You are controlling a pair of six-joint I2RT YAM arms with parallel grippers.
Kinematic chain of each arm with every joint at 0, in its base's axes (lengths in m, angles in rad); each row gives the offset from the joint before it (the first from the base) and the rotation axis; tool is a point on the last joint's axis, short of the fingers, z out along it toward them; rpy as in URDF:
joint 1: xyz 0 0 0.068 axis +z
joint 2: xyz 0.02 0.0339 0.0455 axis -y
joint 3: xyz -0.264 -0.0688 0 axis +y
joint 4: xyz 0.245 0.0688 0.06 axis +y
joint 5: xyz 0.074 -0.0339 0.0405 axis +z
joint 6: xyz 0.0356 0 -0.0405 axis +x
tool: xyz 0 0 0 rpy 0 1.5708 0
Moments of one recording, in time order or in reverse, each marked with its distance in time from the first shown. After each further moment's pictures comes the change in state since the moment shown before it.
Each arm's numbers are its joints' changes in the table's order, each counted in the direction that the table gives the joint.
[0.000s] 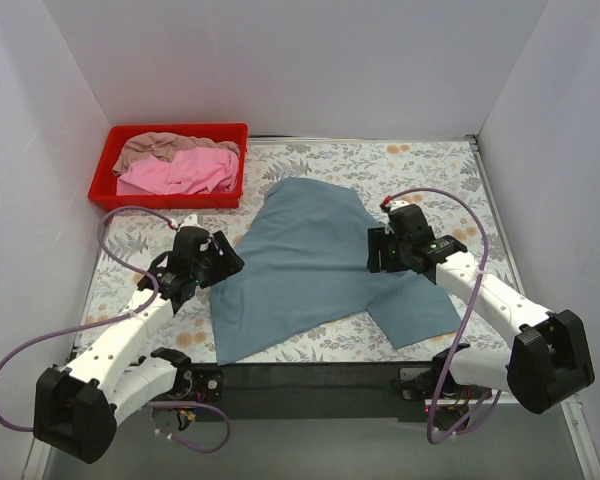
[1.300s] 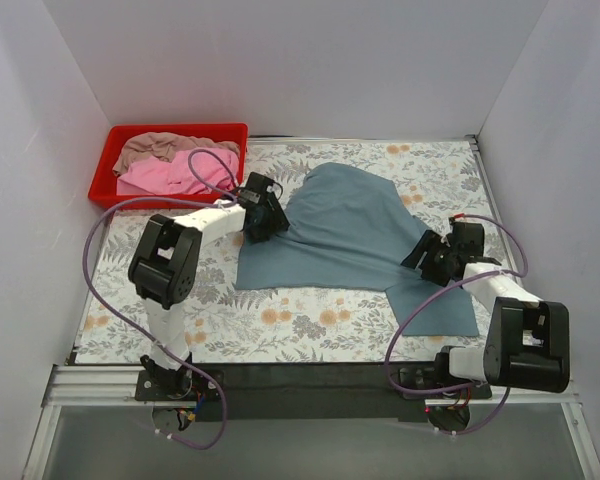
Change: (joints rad) left arm -0.093 -0.980 -0.629 -0.086 0.002 -0.112; right arm -0.583 -0.076 0.282 -0.324 0.290 0.153
